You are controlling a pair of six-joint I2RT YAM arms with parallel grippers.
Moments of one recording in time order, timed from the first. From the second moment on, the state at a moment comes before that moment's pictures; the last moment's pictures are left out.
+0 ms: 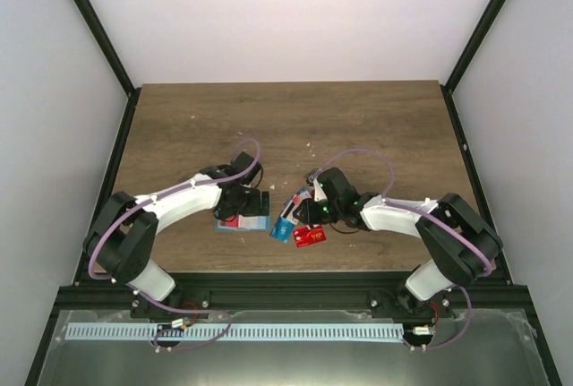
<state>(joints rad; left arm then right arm) -0.64 1.57 0.92 -0.63 0.08 -0.65 0.71 1.53 0.65 0.02 -0.37 0.64</state>
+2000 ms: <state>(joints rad) -0.56 1.54 0.78 -0.49 0.19 -0.57 0.77 1.88 0.82 0.26 -0.58 0.72</state>
